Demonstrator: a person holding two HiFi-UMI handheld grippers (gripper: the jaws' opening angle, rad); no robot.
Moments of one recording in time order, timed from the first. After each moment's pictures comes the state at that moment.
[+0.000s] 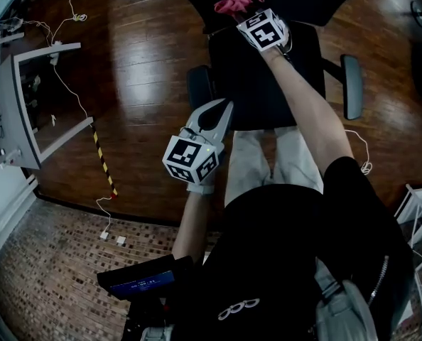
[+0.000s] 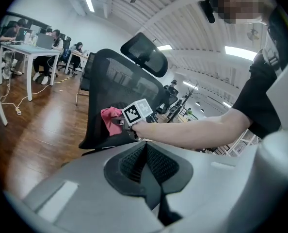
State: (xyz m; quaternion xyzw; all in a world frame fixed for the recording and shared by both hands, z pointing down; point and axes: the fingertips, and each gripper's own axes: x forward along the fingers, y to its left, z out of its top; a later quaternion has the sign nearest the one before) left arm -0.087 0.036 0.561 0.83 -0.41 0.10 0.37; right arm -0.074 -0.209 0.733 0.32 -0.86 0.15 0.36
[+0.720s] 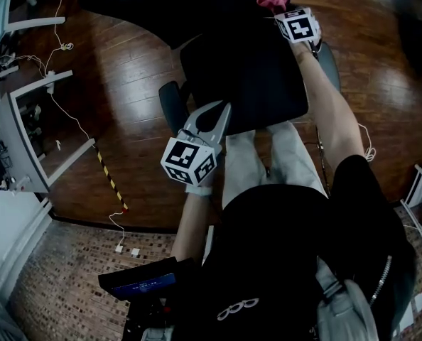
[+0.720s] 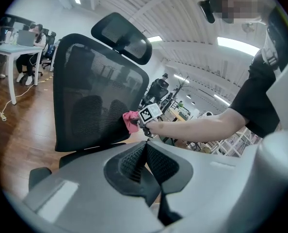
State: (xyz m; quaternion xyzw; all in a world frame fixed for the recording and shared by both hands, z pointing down) left arm 0.016 0.021 0.560 0.85 -0.36 0.13 0.36; right arm 0.199 -0.242 0.752 0.47 -0.77 0.21 0.37
